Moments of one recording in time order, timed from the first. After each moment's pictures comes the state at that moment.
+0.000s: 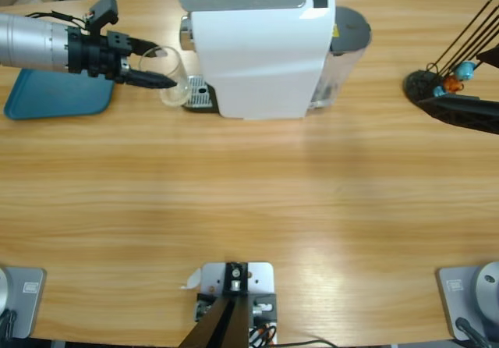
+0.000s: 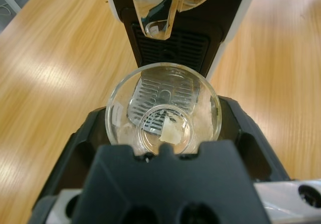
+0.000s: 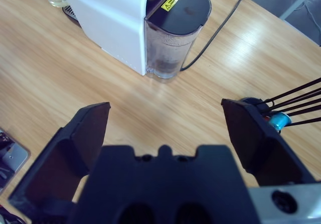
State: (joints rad) arm 0 -0.38 1.85 -0.86 -0.18 -0.75 0.67; arm 1 0.92 1.04 -0.87 0.52 -0.33 0.15
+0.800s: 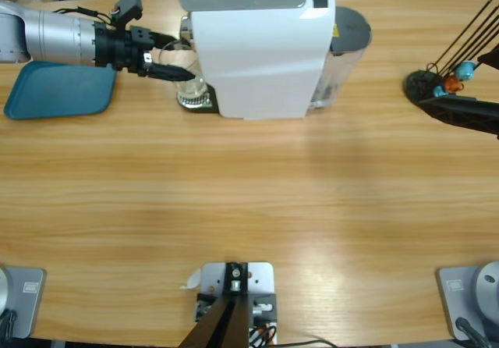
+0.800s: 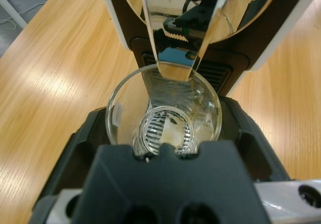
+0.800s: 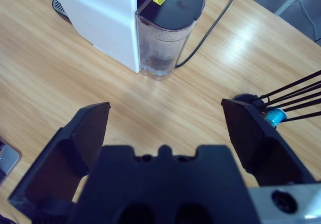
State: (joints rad) arm 0 -0.44 1.93 -0.91 -0.30 -0.73 0.63; arm 1 0.92 1.05 -0.85 0.52 -0.36 0.15
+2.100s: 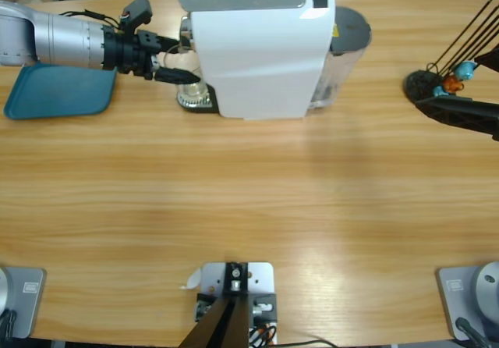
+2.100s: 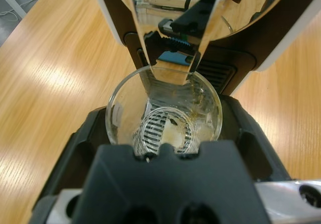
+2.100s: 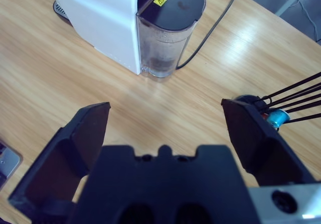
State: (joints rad) arm 0 -0.47 1.94 -0.90 -0.30 -0.66 0.61; arm 1 0.92 1.05 -0.84 0.49 -0.36 0.16
